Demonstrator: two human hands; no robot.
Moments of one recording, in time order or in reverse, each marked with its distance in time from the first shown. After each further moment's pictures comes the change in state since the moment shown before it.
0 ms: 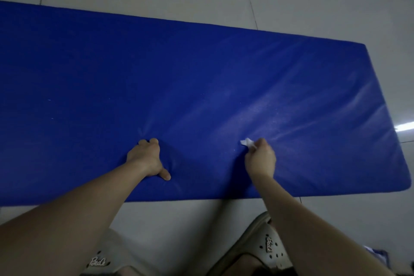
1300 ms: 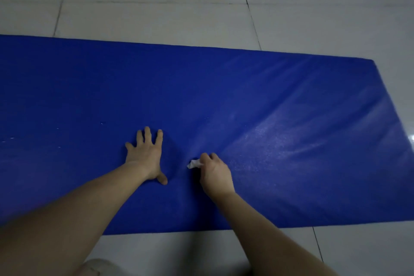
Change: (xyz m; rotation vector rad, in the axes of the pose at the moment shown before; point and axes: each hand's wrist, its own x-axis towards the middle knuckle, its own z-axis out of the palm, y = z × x) left_hand 0.027 0.008 -0.064 0.344 0.178 0.075; right_hand -0.021 -0.093 0.061 -0.147 -0.262 -0.568
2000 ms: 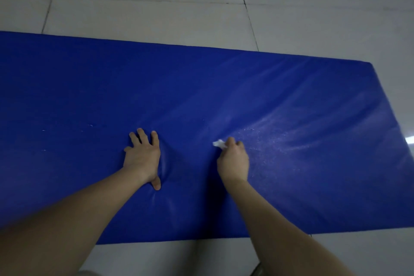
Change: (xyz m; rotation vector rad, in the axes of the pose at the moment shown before) left_hand 0.001 0.019 -0.007 0.015 -0.024 -0.024; right_hand 0.040 0.035 -0.029 0.072 0.235 0.367
